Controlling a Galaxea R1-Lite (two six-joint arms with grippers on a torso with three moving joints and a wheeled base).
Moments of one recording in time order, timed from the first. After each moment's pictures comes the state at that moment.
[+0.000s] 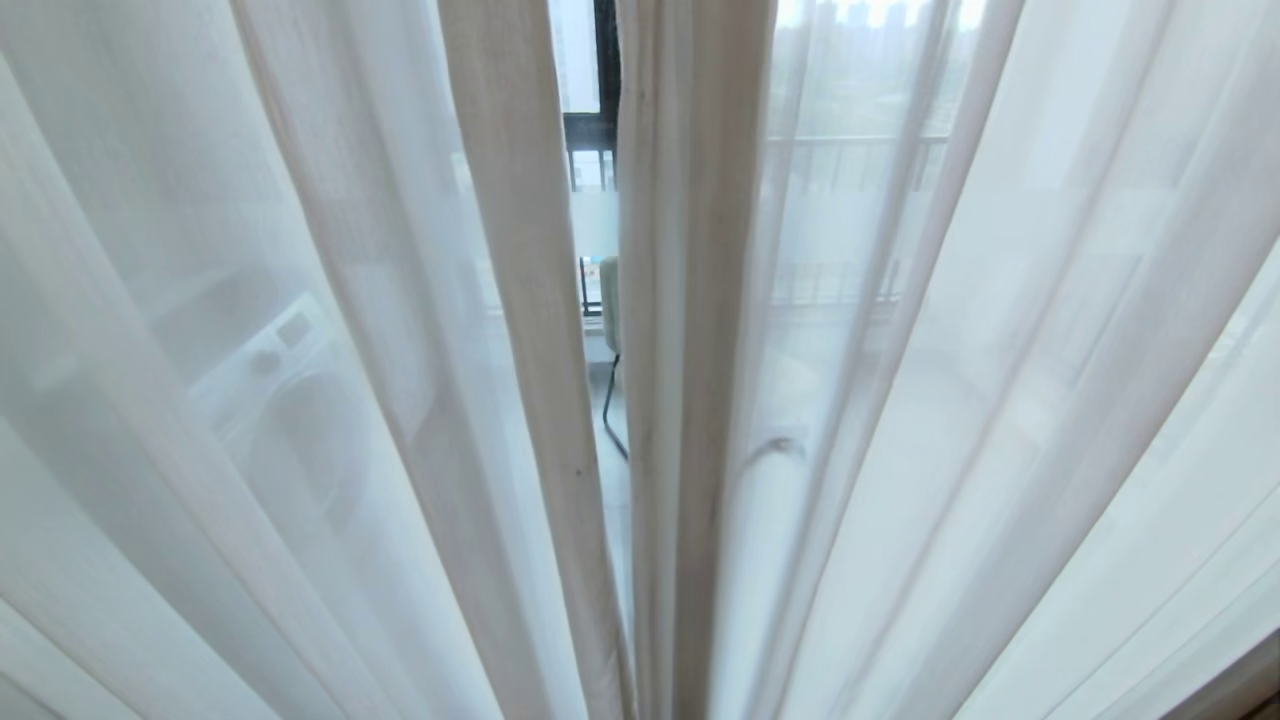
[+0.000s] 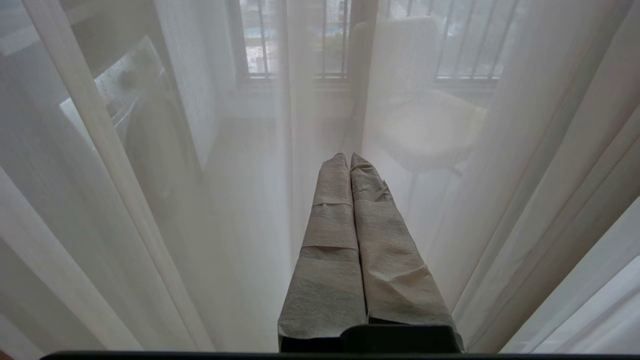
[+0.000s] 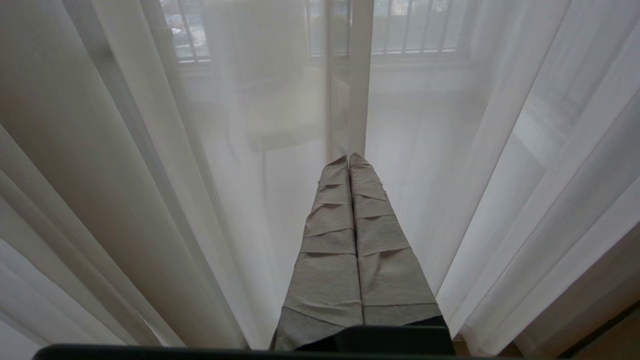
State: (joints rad) left arm 0.00 0.00 0.00 -0.04 0.02 -0.02; right arm 0.00 0.00 0.00 0.00 -0.01 0.02
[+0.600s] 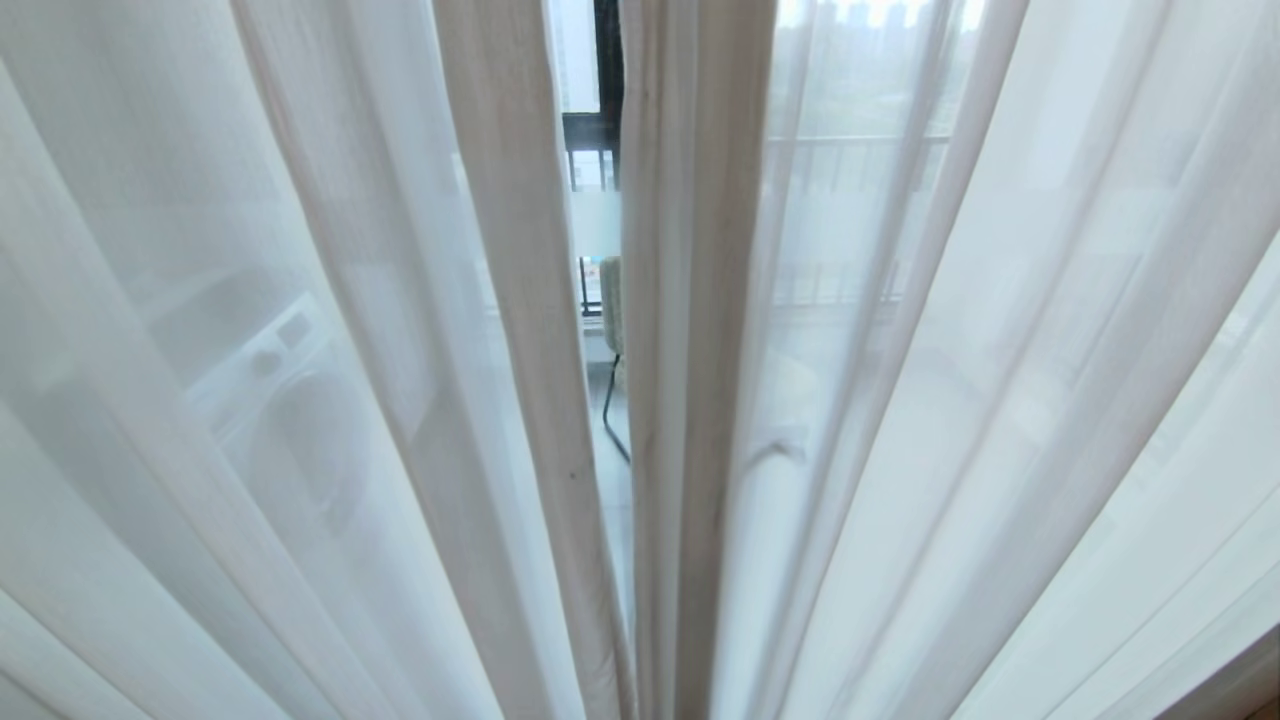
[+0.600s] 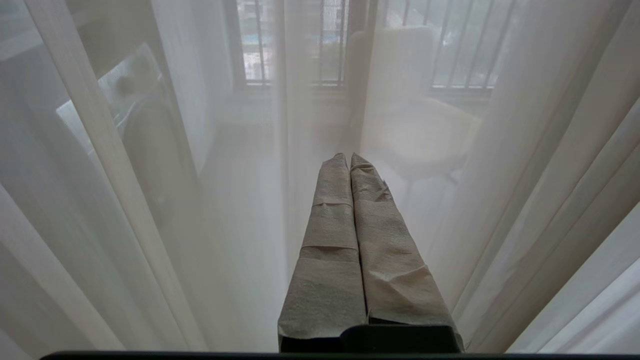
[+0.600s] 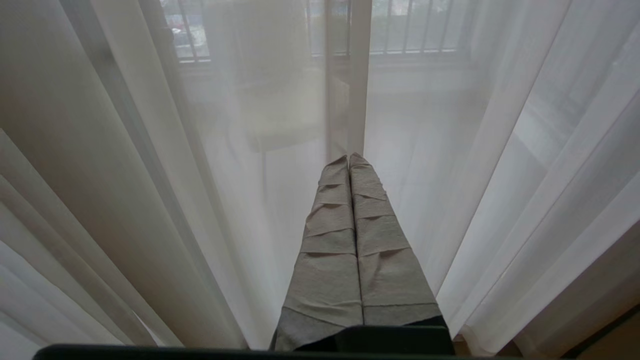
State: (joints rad) left arm 0.00 0.00 -0.01 -0.05 0.01 -0.04; right arm 0.00 0.00 0.00 0.00 -0.01 0.02
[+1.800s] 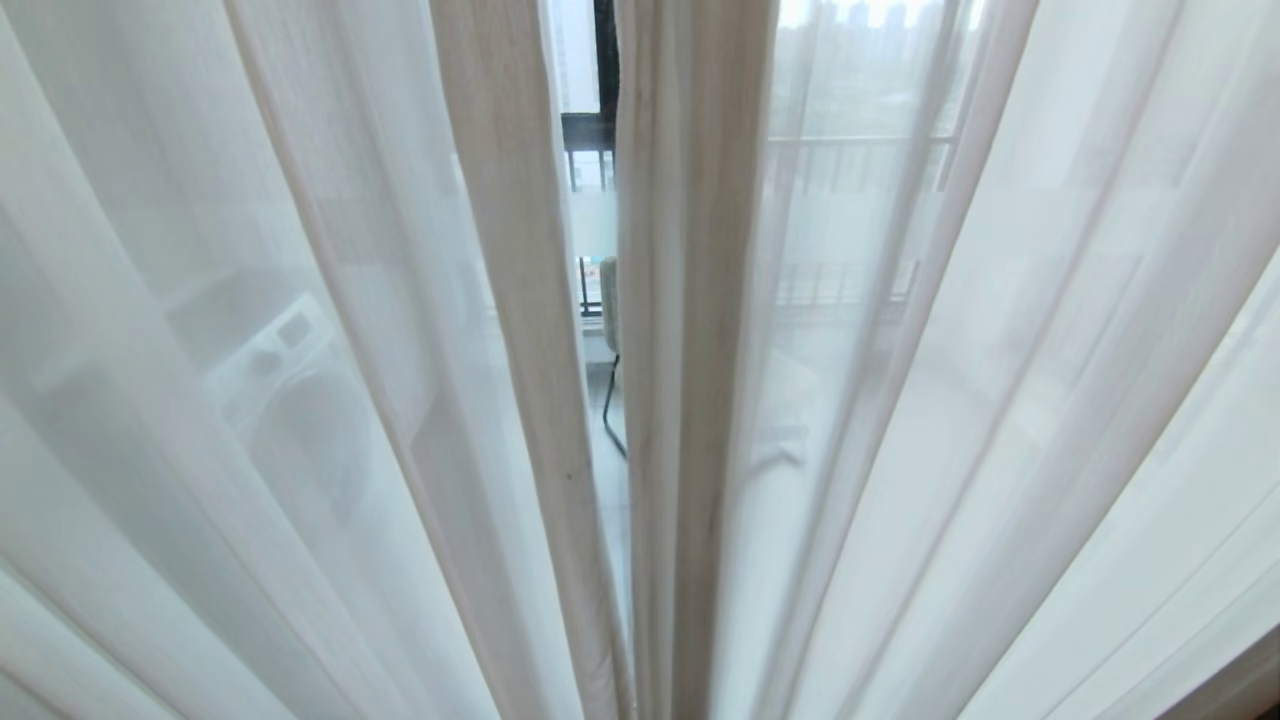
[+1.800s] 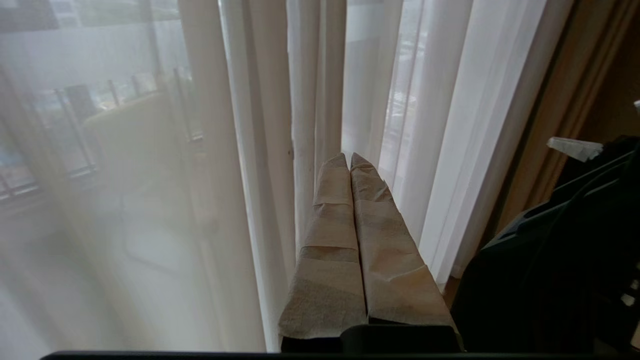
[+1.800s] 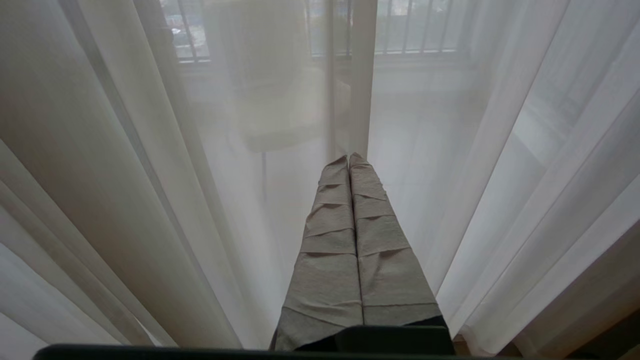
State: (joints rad) left arm -0.01 0.29 -0.56 0.07 -0.71 -0.15; right arm 0.00 0.00 0.00 0.00 -0.01 0.02
